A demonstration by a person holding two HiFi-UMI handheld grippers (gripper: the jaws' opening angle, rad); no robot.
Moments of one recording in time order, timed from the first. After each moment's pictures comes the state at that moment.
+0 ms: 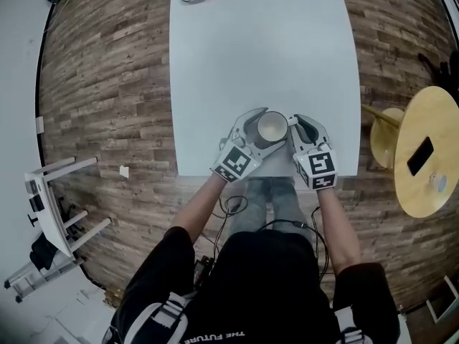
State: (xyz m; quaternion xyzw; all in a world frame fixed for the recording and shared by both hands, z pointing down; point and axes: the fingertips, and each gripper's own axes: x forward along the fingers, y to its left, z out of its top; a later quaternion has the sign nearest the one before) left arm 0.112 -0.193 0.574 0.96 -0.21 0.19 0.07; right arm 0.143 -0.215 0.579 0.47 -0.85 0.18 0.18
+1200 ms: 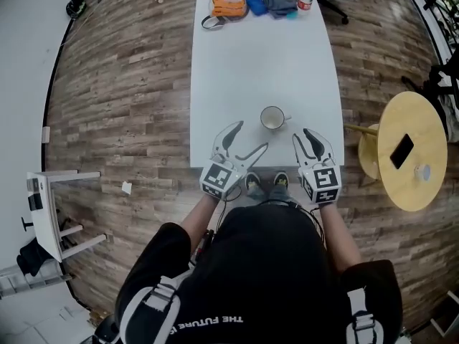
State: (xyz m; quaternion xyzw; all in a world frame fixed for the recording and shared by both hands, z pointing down) left arm 0.041 -0.115 0.425 0.93 -0.34 0.10 0.07; right arm 0.158 -0.114 0.442 0.50 -0.84 0.12 0.14
